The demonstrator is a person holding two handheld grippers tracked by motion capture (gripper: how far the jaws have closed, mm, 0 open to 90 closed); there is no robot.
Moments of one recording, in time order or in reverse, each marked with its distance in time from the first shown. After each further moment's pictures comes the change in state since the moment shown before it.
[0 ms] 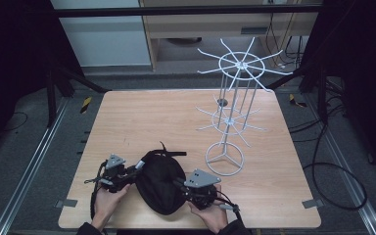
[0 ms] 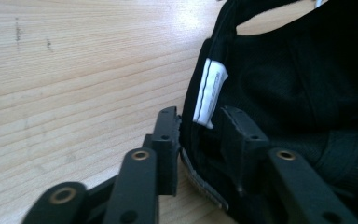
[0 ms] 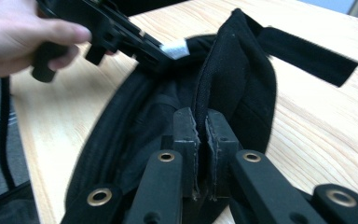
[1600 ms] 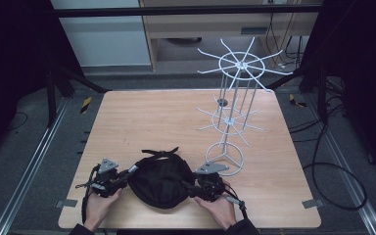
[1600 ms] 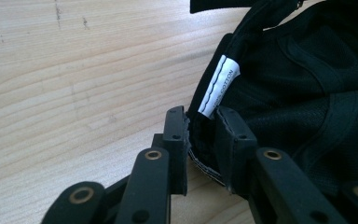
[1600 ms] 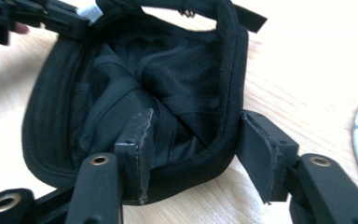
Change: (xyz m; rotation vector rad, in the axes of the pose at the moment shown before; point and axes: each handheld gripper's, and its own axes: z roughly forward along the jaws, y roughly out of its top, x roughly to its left) left arm 0.007 -0.011 -0.016 0.048 0.066 0.026; right arm -0.036 -0.016 0.008 0.160 -0.049 0.227
